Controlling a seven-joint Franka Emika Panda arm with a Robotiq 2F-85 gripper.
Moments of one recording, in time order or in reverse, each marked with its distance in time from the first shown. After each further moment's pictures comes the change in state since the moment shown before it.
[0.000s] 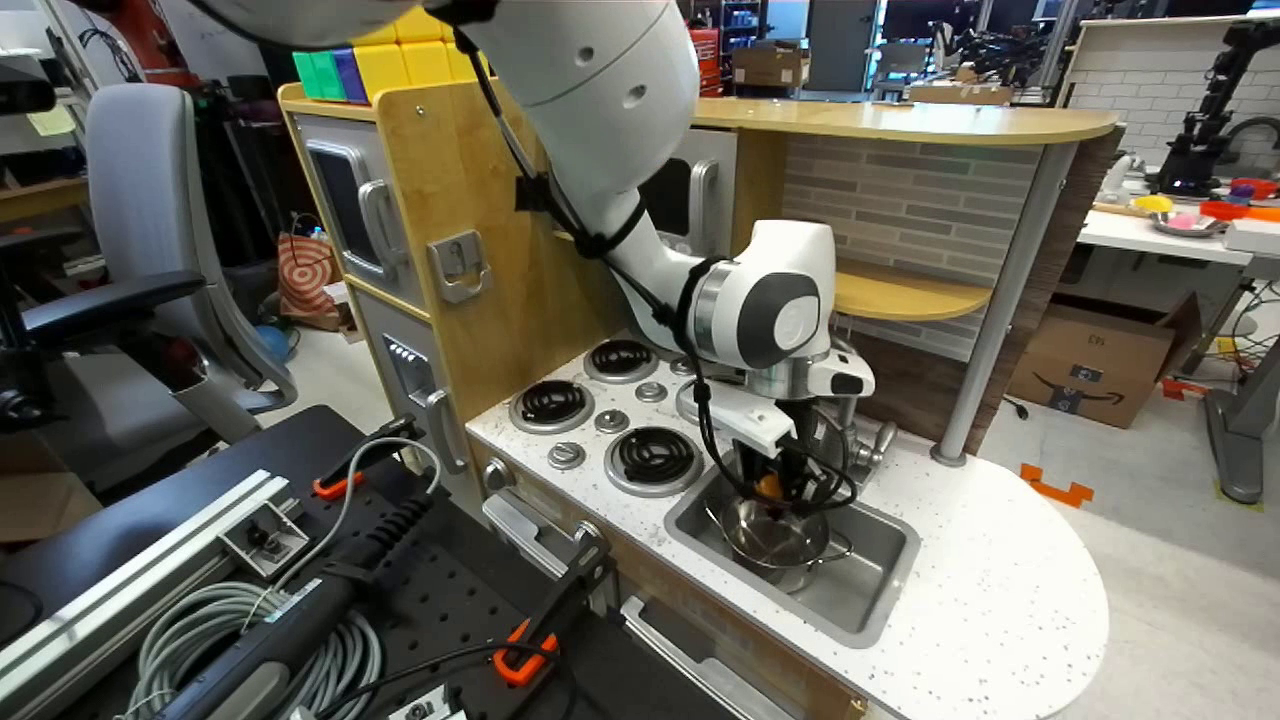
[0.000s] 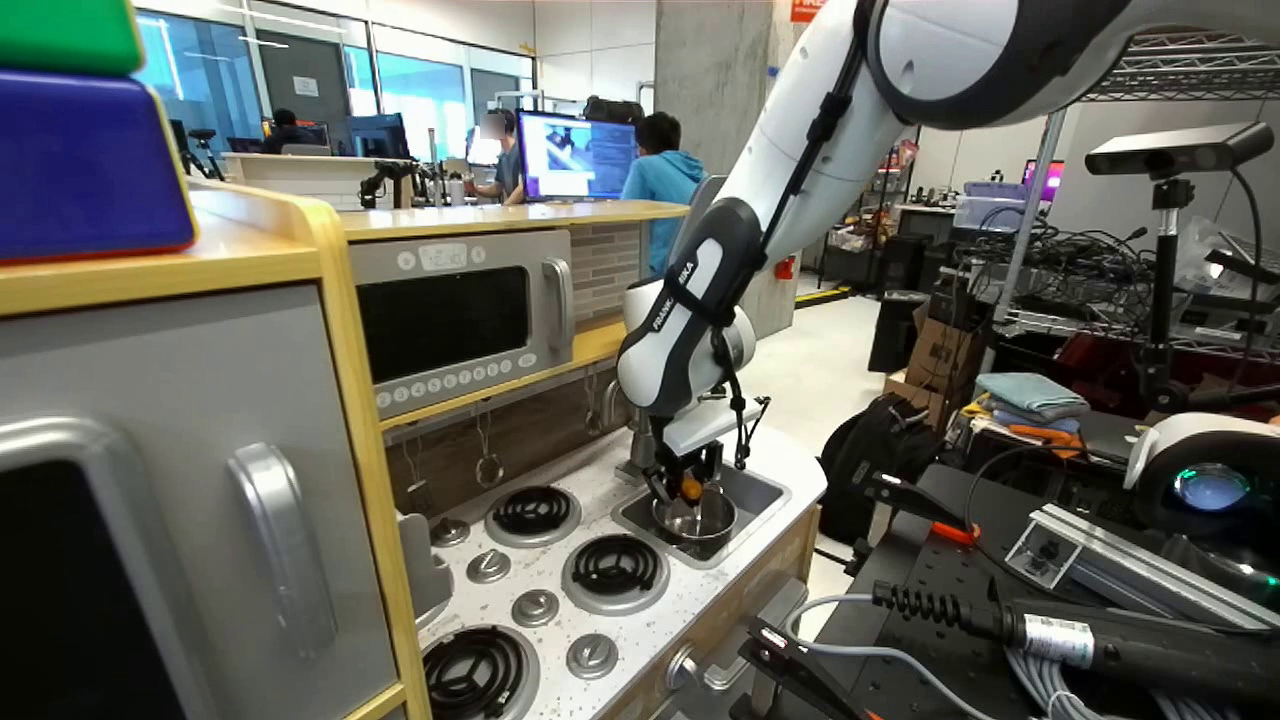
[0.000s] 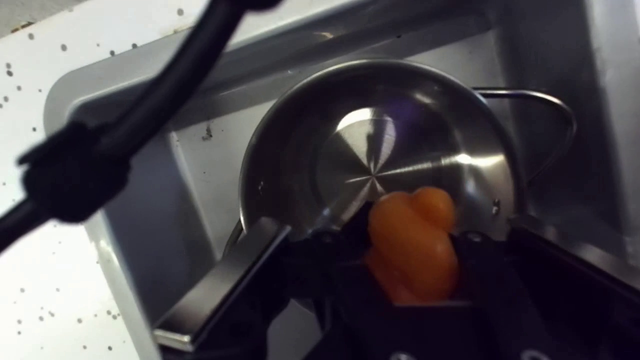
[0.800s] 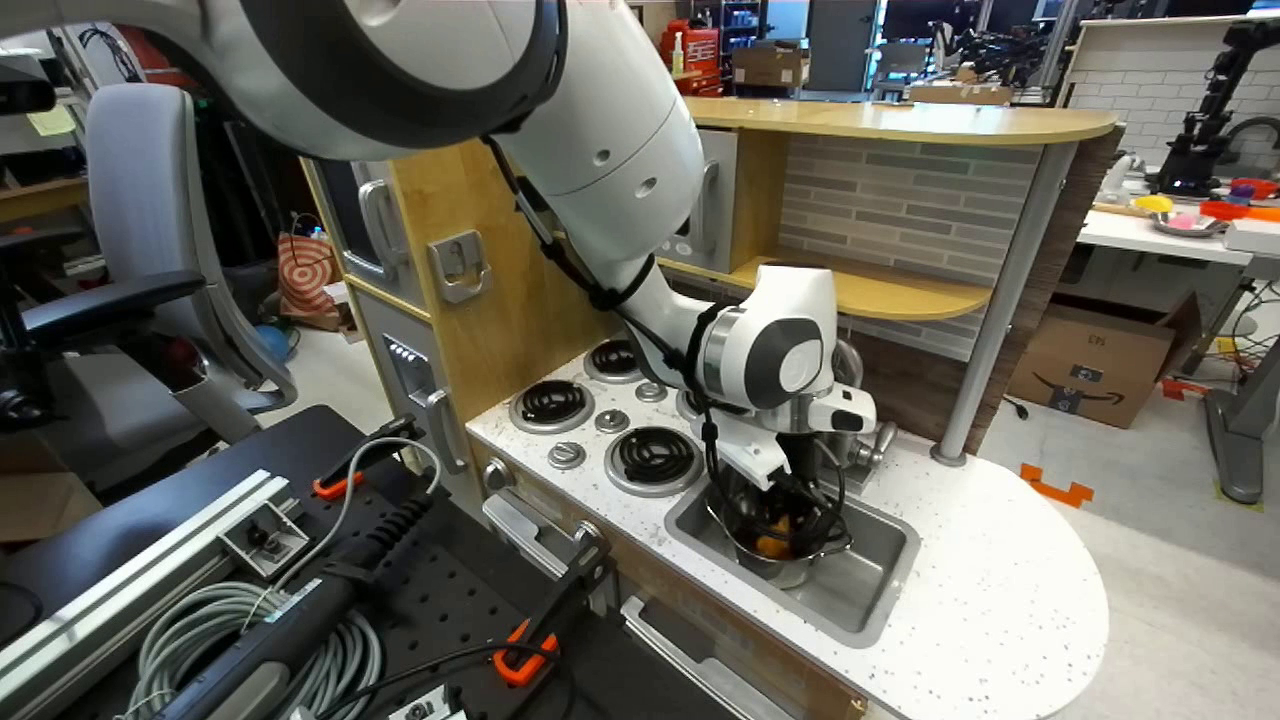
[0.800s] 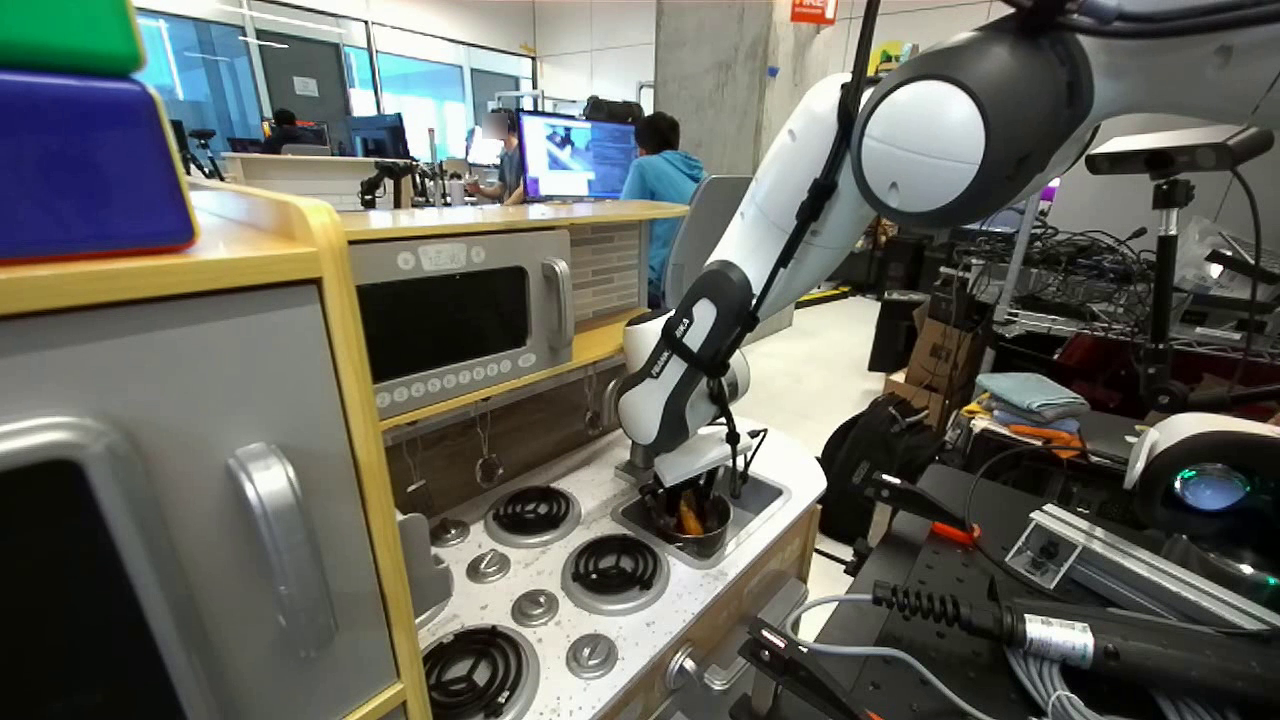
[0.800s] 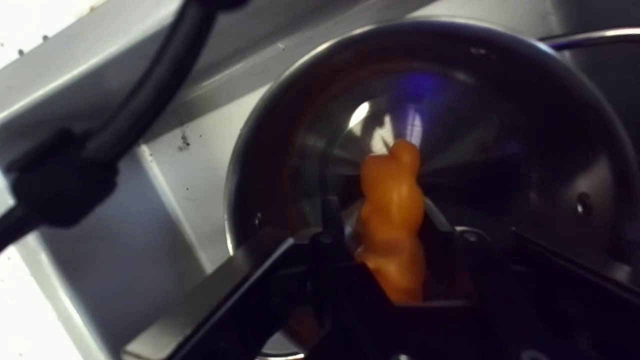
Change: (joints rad) arm -0.001 0.160 -0.025 0.174 0.014 -0.006 0.129
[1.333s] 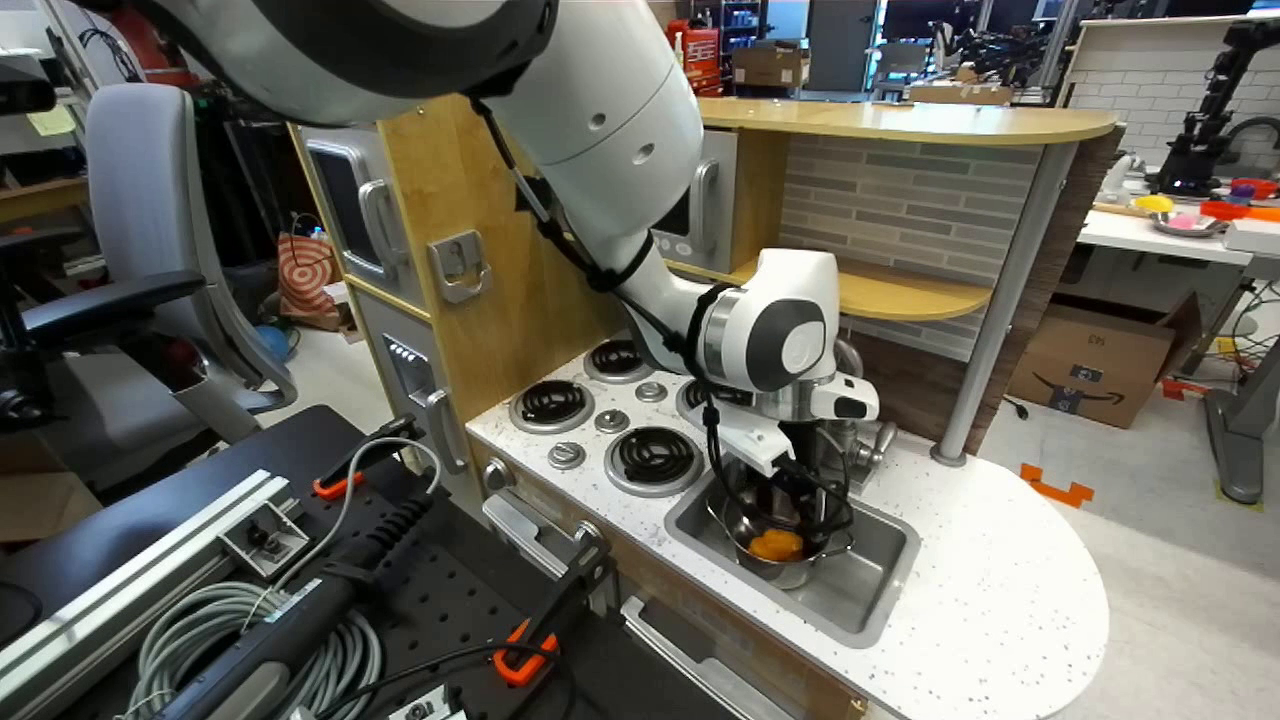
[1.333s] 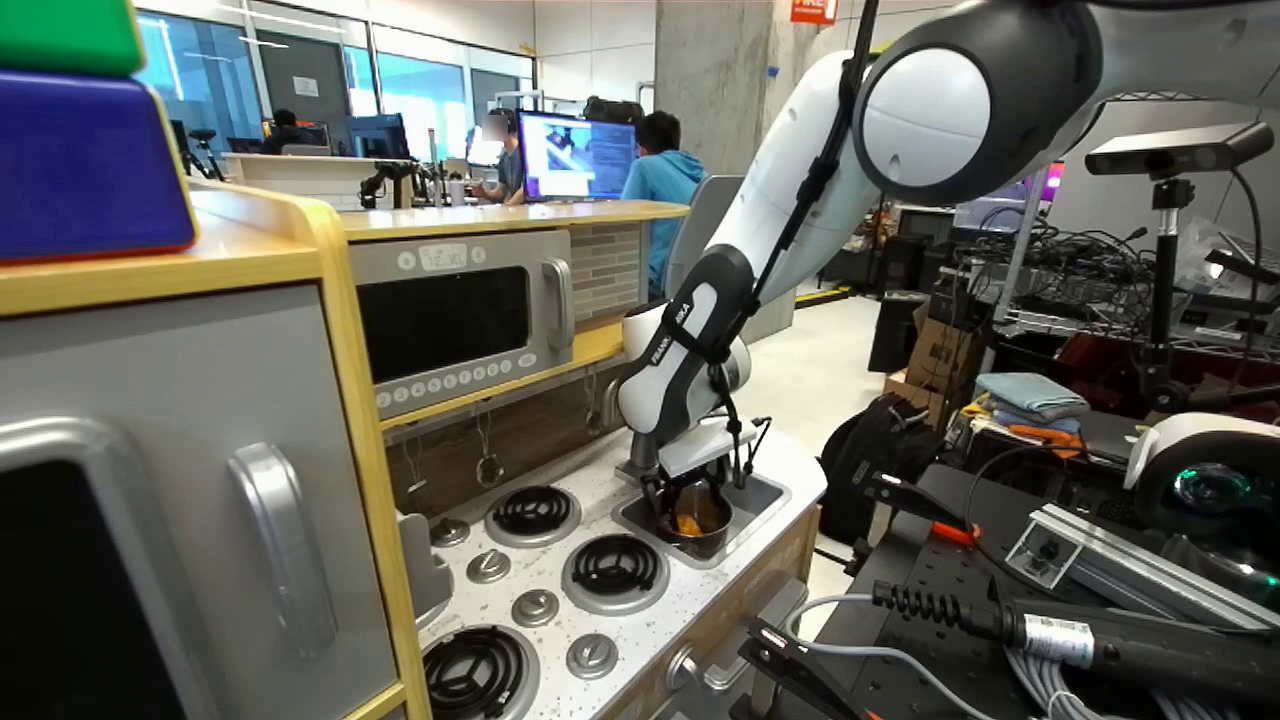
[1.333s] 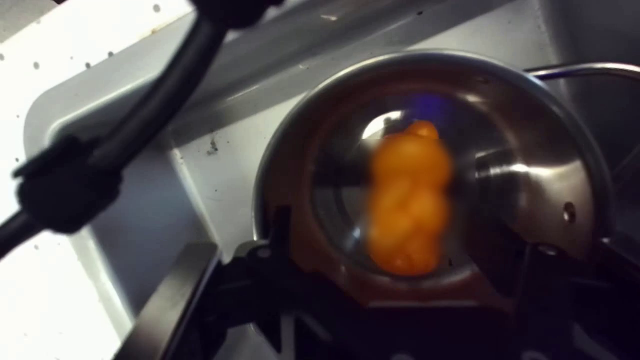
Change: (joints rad) arm 0.010 -0.056 -0.009 -0.055 -0.005 -0.036 -0.031
